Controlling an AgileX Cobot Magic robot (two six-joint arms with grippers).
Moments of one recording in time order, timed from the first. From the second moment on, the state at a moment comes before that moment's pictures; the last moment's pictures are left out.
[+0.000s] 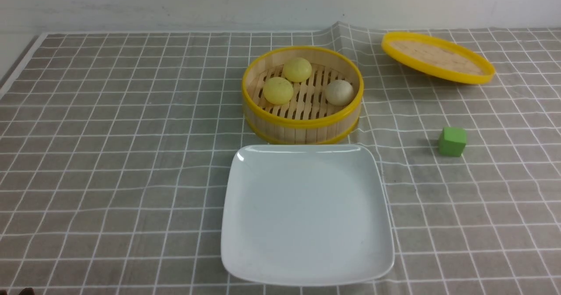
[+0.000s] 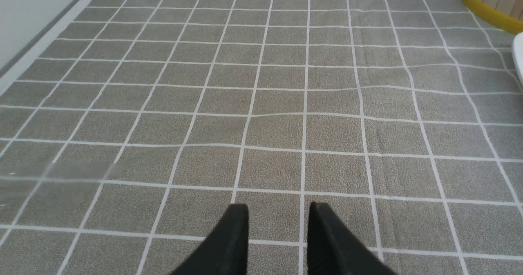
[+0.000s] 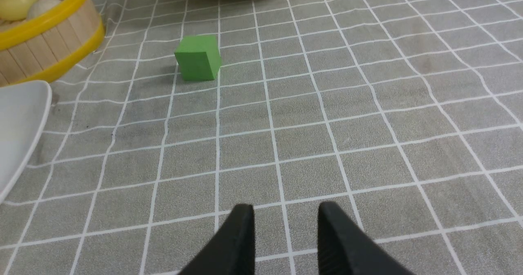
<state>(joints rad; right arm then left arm) 0.01 -0.01 0.01 -0.07 0.38 0.16 -0.01 -0.01 0.02 0.15 0.39 -0.13</state>
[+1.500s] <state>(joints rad) 0.01 -0.01 0.02 0.45 0.35 0.57 -0.01 -0.01 0.03 -0.61 0.38 -0.88</state>
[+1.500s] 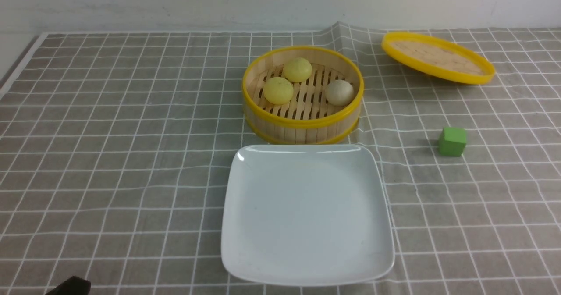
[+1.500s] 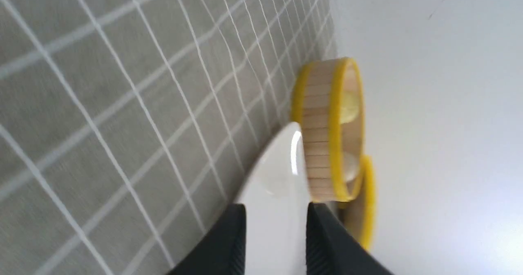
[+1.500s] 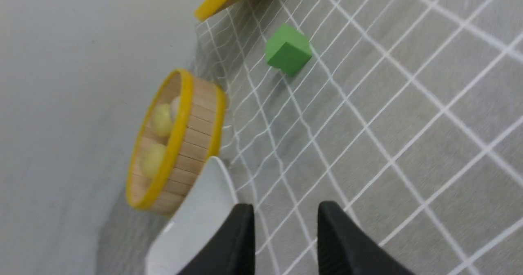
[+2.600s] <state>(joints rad) 0.01 0.84 -0.82 0.24 1.15 0.02 -0.01 0.60 -0.62 -0.43 0.81 -0.18</state>
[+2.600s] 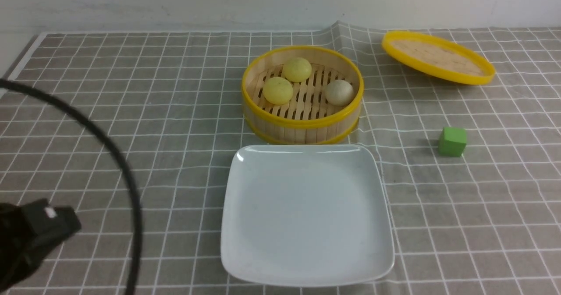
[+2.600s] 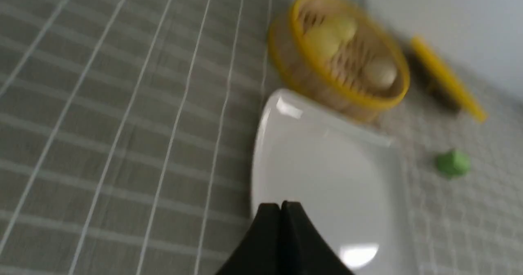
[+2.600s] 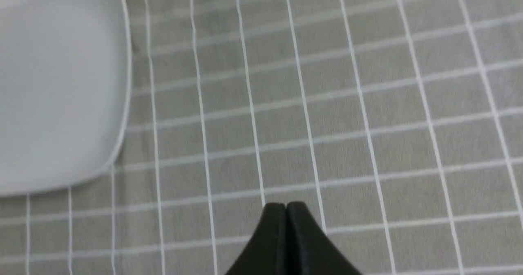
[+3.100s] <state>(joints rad) 0.15 1.53 -1.33 0.50 1.09 -0.27 -0.01 1.00 -0.78 -0.41 0.99 0.00</state>
